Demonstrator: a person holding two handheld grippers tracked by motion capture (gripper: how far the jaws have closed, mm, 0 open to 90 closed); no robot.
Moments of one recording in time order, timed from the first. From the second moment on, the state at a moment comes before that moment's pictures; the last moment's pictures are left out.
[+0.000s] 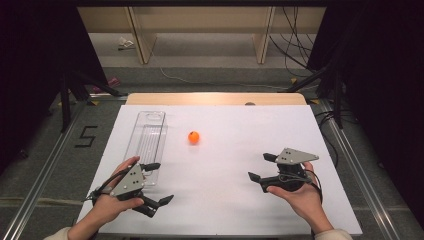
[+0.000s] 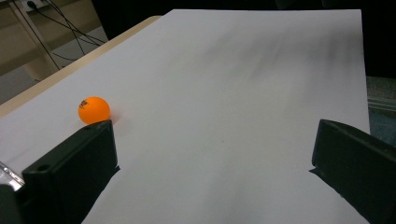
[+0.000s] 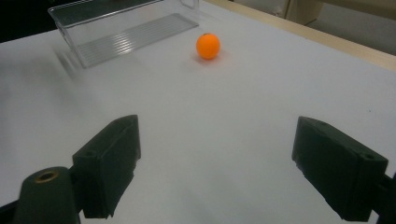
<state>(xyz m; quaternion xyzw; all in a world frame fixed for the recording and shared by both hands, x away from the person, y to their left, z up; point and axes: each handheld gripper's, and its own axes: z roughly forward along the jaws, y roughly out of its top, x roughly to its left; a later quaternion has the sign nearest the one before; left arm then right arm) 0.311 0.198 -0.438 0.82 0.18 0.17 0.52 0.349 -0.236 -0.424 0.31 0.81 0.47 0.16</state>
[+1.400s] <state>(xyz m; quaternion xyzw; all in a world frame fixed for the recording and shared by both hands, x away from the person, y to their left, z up) 0.310 0.197 -0.438 0.82 0.17 0.17 0.52 0.388 -0.183 -0.426 0.28 0.81 0.48 0.16</state>
